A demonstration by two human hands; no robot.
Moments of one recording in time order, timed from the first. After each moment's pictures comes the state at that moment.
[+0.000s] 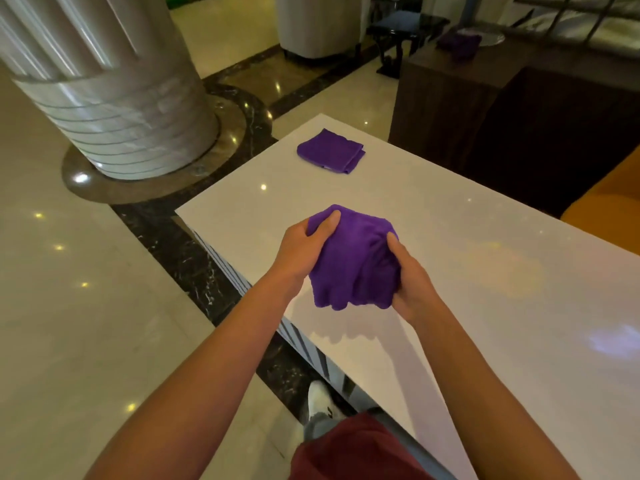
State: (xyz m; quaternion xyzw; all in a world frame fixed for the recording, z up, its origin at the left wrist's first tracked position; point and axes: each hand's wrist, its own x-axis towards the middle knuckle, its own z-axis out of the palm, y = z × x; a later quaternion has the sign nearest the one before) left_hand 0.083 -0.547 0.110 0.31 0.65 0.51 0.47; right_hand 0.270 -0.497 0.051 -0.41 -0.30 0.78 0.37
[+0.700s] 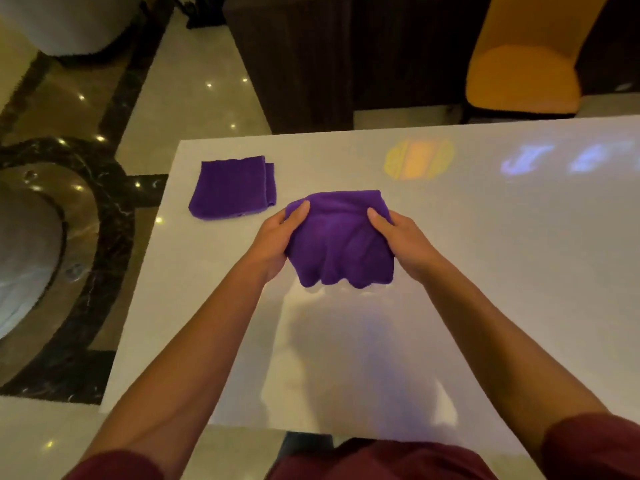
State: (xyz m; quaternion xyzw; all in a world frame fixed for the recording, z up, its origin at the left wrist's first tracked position) left_hand -0.012 -0.223 0.018 0.40 0.54 0.28 0.68; right_hand 0.220 -0.300 -0.006 -0.62 -0.31 0.58 0.44
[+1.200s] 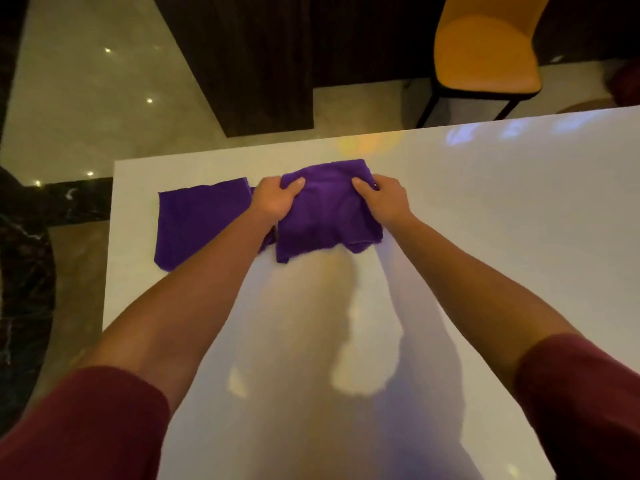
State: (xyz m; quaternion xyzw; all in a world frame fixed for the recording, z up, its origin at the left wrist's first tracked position) left_hand 0.000 0.016 -0.071 0.62 0.60 0.07 0.50; right_hand 0.199 -0.096 -0.073 -0.81 -0.34 0.37 0.30
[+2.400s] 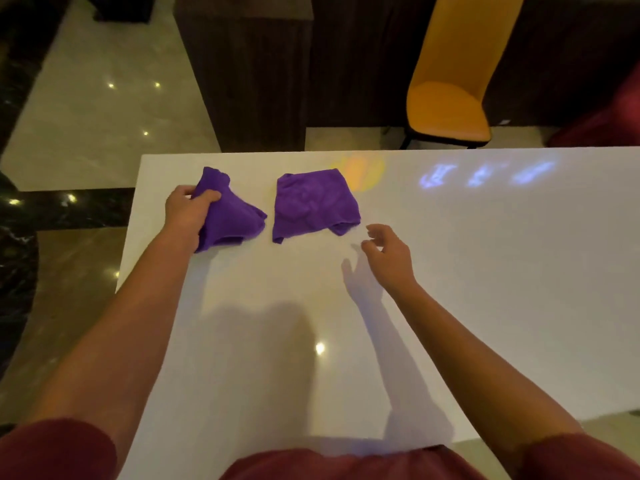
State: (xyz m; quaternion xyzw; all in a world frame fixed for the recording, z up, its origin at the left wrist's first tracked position) left_hand -0.162 -0.052 0.012 0.40 0.68 0.30 0.53; right_hand 0.125 -0.274 -0.005 -0.82 -0.36 0.29 0.33
